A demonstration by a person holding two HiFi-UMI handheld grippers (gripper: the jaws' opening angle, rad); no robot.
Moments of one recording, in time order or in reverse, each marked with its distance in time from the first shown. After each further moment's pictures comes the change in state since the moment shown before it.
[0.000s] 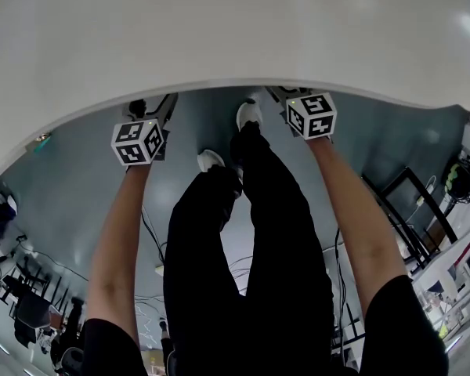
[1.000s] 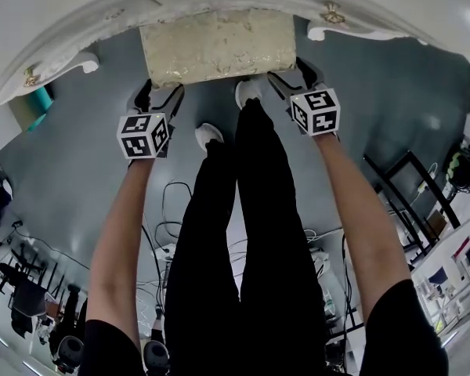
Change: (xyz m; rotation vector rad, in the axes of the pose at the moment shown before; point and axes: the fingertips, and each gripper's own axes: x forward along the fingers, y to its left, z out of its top) left arm -0.059 -0.033 -0.068 0.009 0.104 -0.010; right arm -0.057 0.044 -0.062 -0.041 0.115 -0.006
